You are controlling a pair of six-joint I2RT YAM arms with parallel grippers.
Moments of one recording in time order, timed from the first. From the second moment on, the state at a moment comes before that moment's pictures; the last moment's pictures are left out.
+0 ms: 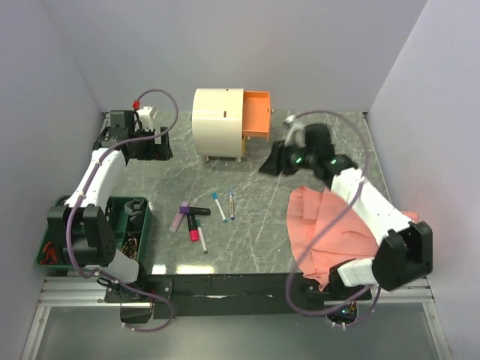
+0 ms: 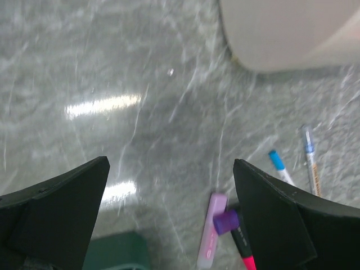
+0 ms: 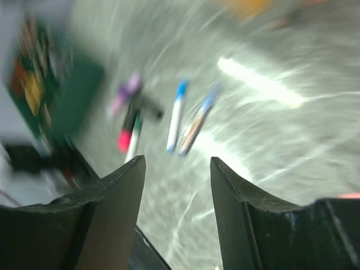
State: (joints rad) left arm 0.01 1.53 1.31 -0.56 0.28 0.01; right arm 0.25 1.40 1.15 -0.36 -0.60 0.36
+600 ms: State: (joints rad) left arm 0.07 1.10 1.14 -0.55 0.27 0.06; right arm 0.90 1.73 1.39 -0.40 -0.46 -0.49
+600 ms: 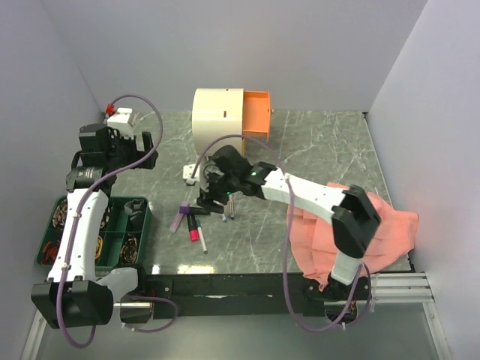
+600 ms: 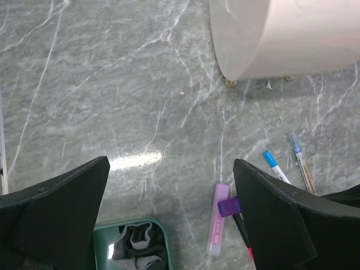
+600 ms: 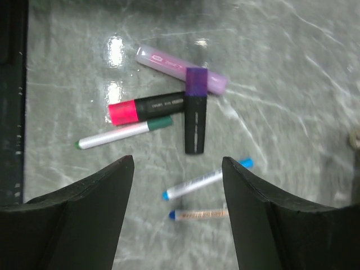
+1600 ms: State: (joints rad) left arm 0.24 1.08 1.14 -0.56 0.17 0.00; right arm 0.92 2.23 1.78 -0.51 -0.52 -0.69
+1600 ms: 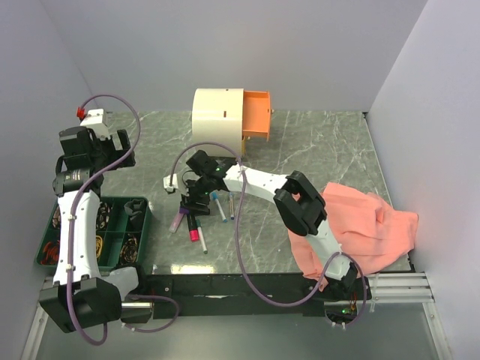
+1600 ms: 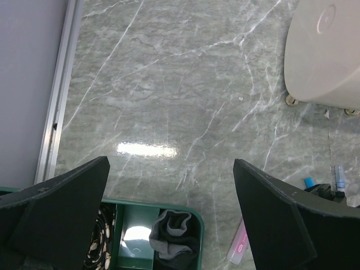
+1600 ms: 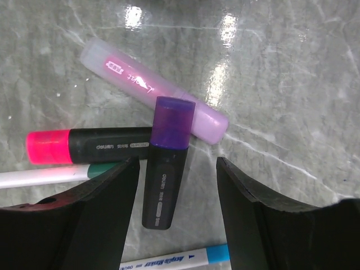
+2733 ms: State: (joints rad) left arm 0.24 1.08 1.13 -0.56 0.17 -0.02; right arm 0.93 2.35 1.92 -0.67 -0.49 -0.62
